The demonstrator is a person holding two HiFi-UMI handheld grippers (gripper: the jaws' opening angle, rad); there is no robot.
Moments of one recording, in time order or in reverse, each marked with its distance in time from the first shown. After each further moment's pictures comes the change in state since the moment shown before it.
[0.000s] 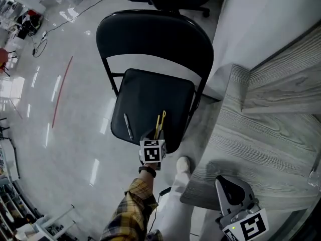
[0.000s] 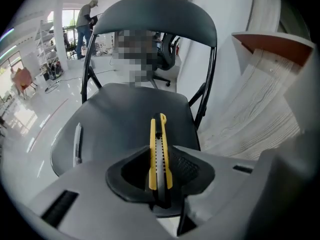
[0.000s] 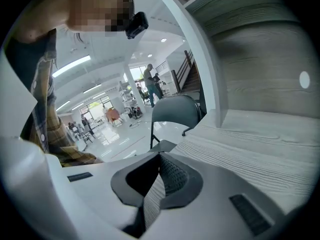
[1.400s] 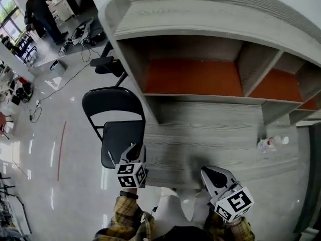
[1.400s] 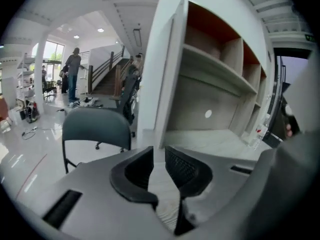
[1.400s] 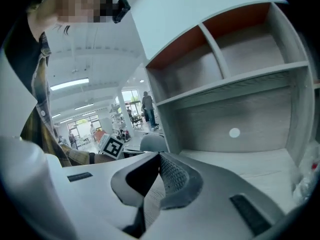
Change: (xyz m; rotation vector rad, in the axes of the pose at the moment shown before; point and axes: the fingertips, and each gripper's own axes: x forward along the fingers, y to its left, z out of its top) left arm -0.320 -0.253 0.171 0.257 -0.456 -0.218; right arm -0.274 -0.044 0.064 -0.041 -0.304 -0.138
